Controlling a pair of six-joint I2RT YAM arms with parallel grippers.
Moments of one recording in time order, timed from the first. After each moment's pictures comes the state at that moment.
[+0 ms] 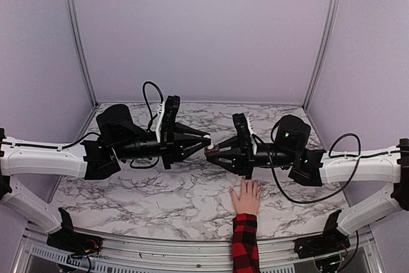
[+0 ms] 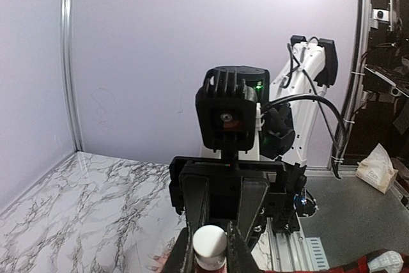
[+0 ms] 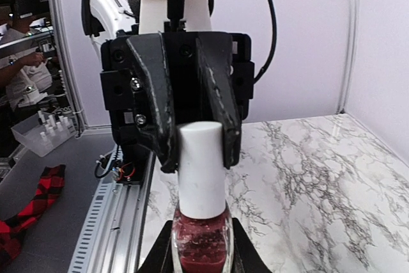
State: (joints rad) left arm -1.01 1.37 0.84 0.61 0.48 -0.09; right arm 0.91 1.29 0.69 0.59 -0.63 0.07
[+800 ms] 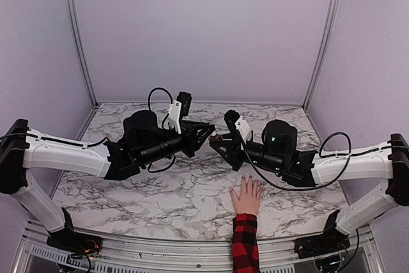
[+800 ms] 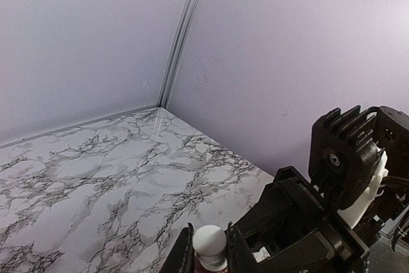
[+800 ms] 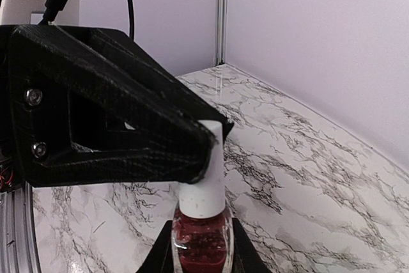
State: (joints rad) left arm -1.03 1.56 0.92 0.61 -0.03 -0.33; right arm 0.93 1.36 0.71 0.51 -0.06 0.01
